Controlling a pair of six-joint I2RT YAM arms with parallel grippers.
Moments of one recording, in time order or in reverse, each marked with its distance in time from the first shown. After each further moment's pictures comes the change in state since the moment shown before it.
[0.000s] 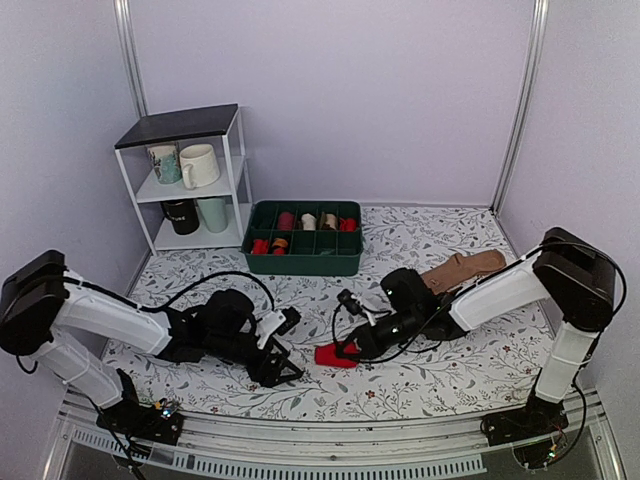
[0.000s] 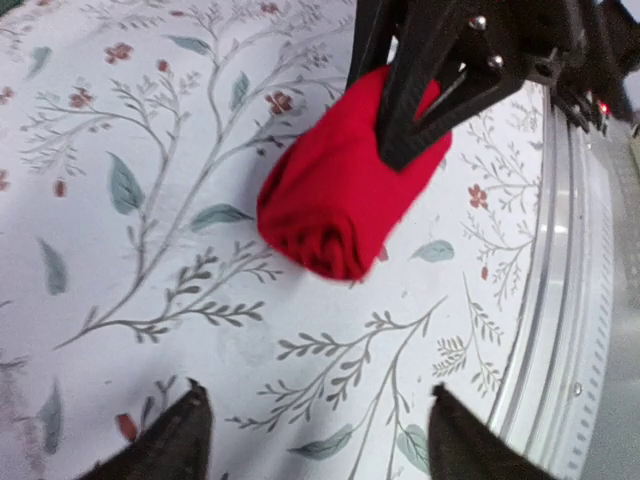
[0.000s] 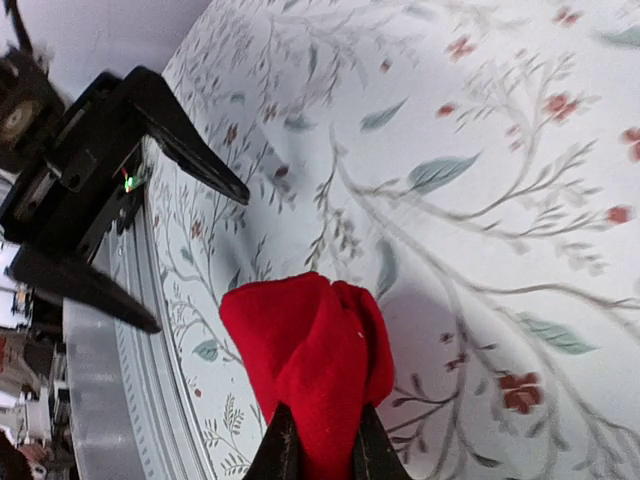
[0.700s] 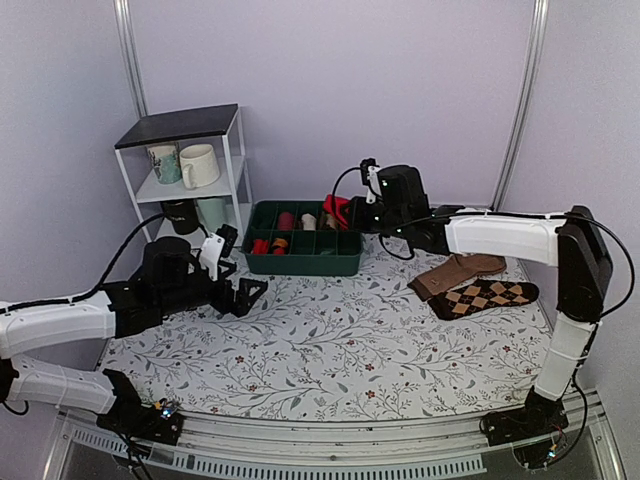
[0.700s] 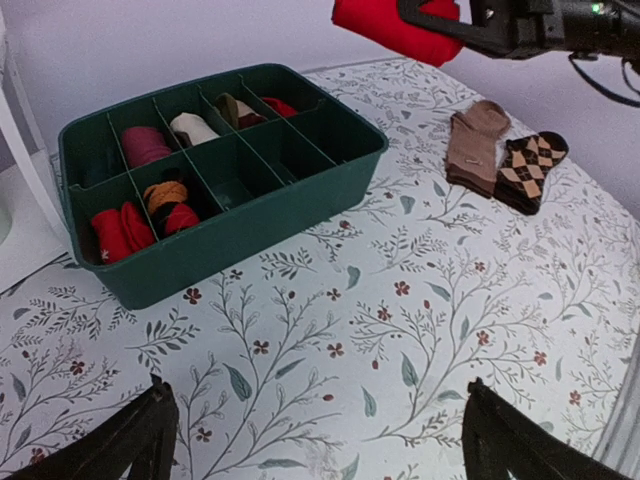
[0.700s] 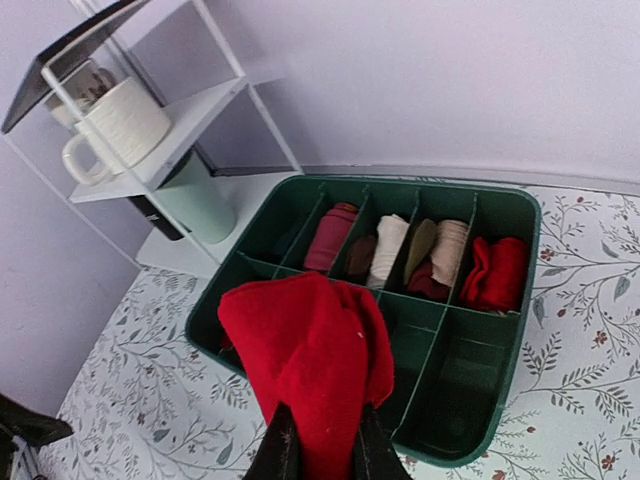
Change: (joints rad) left arm 0.249 -0.424 0.063 -0.158 -0.319 0.066; right arm -0.148 -0.011 0.583 -0.210 0.663 0.040
